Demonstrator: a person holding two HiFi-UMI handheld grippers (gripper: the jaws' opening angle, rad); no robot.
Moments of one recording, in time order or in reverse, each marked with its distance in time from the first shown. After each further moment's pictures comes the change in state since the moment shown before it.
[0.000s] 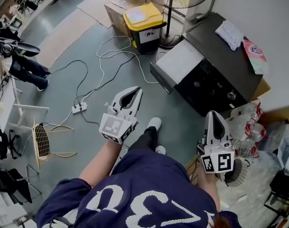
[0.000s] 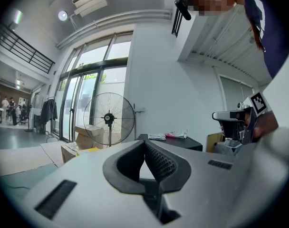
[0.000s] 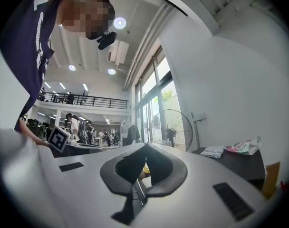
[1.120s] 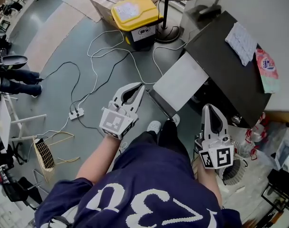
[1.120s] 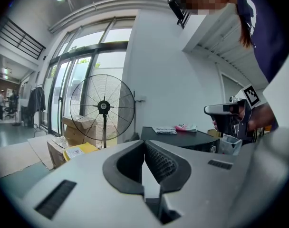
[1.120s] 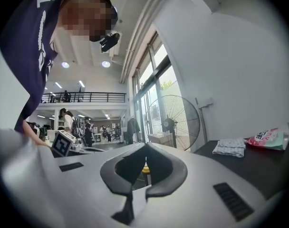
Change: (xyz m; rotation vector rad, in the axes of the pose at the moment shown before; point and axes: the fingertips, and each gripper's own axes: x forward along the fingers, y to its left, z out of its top) left arm 0.229 0.137 -0.035 -0.011 0.097 -0.121; right arm 0.249 -0.093 -0.048 0.049 0.098 0.009
